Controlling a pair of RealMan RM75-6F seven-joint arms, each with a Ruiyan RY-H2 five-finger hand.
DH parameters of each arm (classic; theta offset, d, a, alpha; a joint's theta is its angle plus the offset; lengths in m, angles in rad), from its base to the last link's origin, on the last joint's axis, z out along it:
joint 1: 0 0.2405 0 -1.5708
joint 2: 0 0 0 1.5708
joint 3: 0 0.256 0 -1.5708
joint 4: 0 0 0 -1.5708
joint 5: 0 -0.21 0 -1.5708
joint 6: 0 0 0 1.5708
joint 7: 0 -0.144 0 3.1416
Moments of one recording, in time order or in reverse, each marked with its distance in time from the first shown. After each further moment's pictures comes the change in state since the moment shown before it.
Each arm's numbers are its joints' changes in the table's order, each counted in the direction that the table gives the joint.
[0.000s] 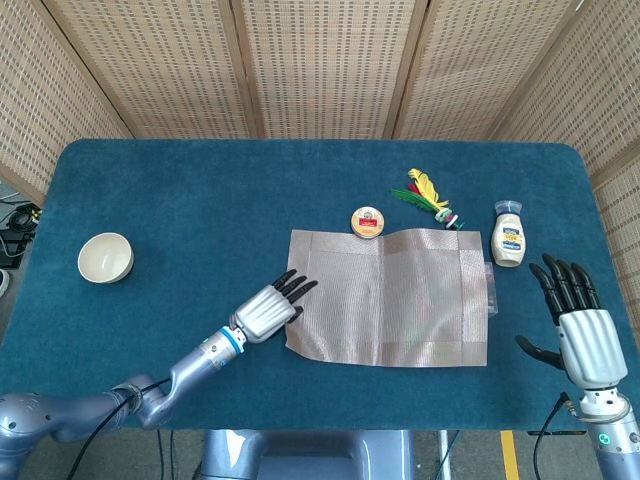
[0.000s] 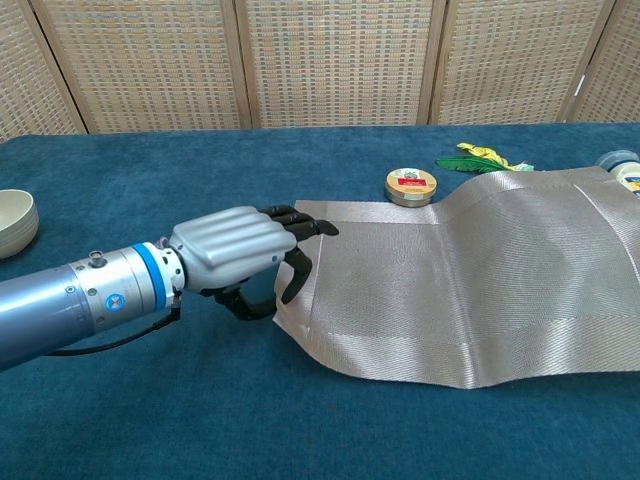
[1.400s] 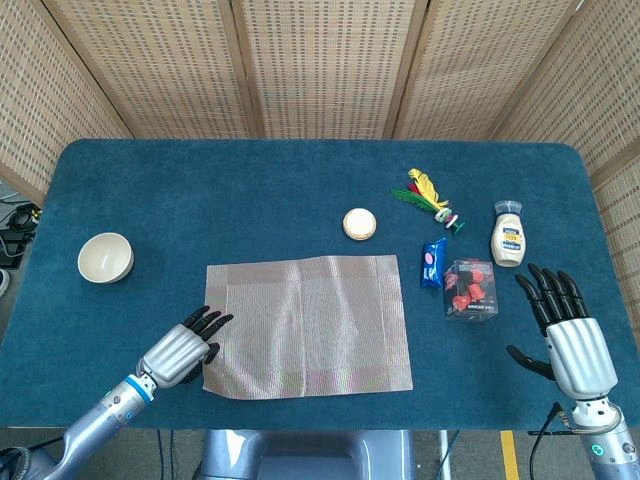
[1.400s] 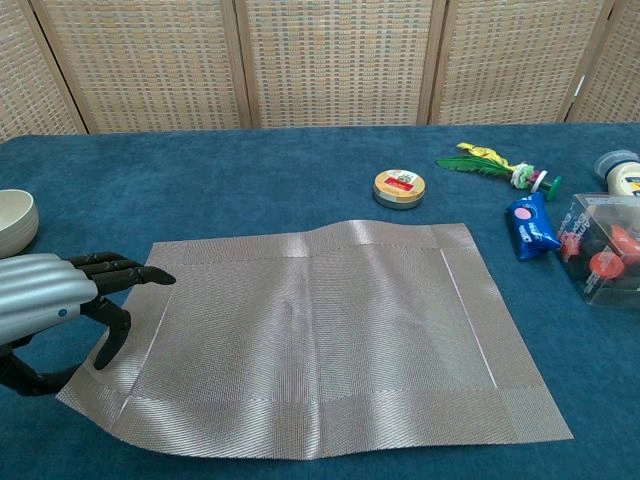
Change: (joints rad) left arm 0.285 0.417 0.221 -0.436 -0.014 -0.140 -0.057; right arm -0.019 -0.003 -0.019 -0.022 0.073 -0.017 0.047
